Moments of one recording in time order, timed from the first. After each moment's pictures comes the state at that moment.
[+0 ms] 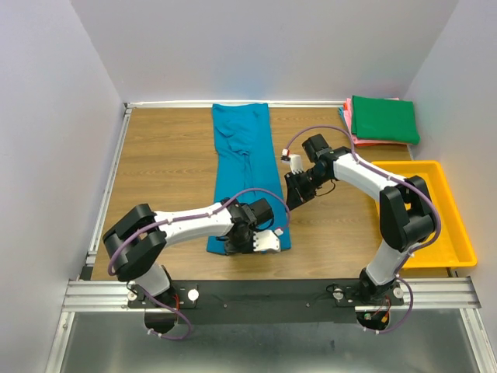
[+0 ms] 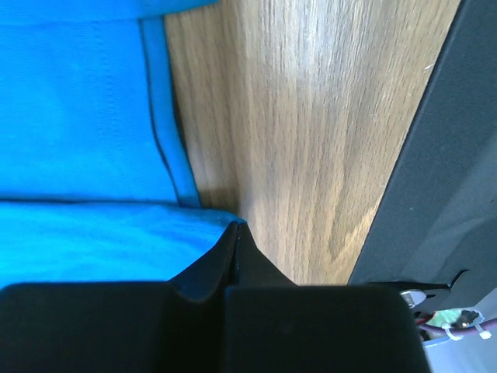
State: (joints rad) left arm -1.04 1.58 0.95 -0.87 0.12 0.53; right arm 0.43 1.74 1.20 -0.76 -0.66 -0.08
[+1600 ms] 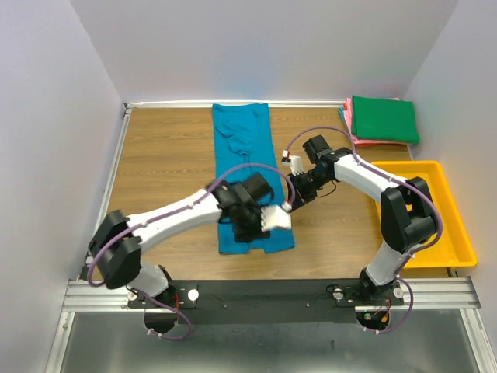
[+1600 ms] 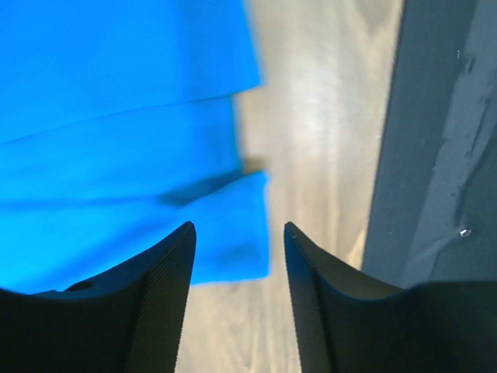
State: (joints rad) left arm -1.01 1.53 1.09 -0.86 0.24 0.57; right arm 0.43 1.74 1.19 -0.77 -0.67 -0.09
